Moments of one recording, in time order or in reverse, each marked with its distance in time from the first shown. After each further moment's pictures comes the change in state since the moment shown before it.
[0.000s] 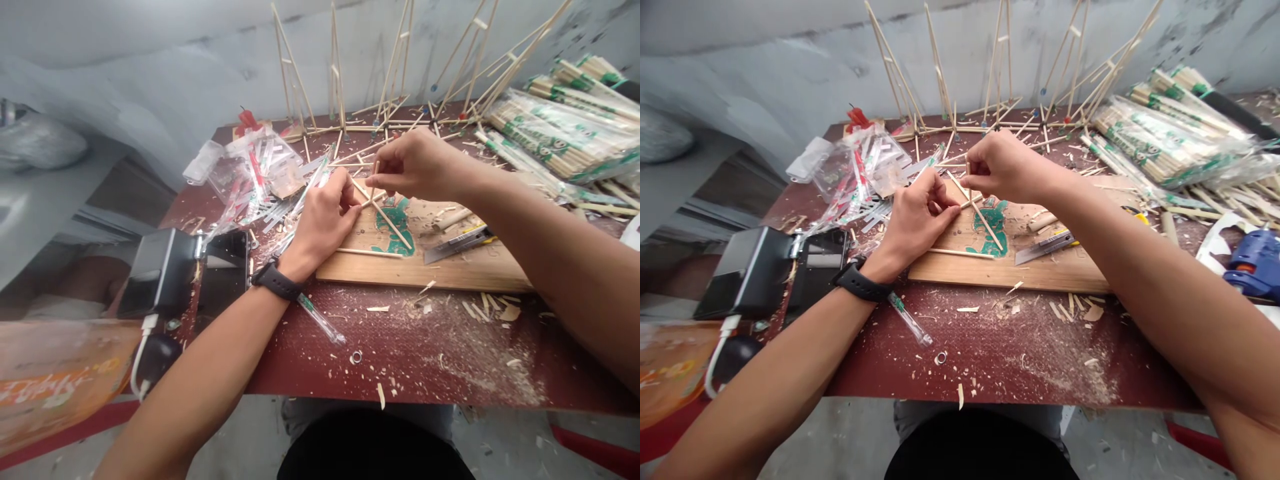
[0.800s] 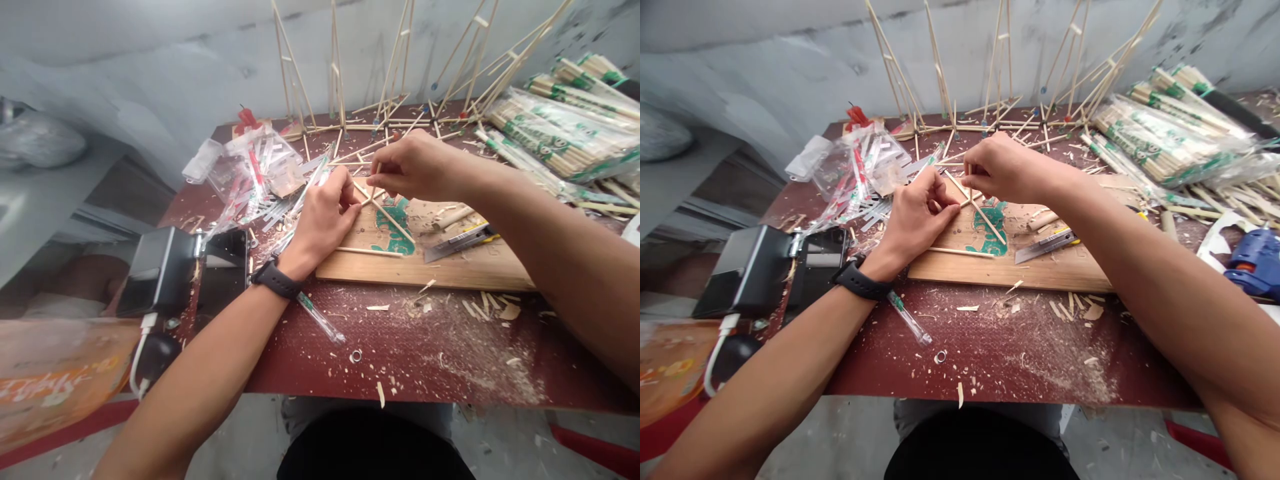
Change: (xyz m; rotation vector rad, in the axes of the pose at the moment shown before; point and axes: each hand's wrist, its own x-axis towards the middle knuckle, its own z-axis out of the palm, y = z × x) left_hand 0.001 -0.003 0.001 -0.045 0.002 0.021; right_hand 0.002 -0.001 -0.005 -0.215 -0.124 -0.044
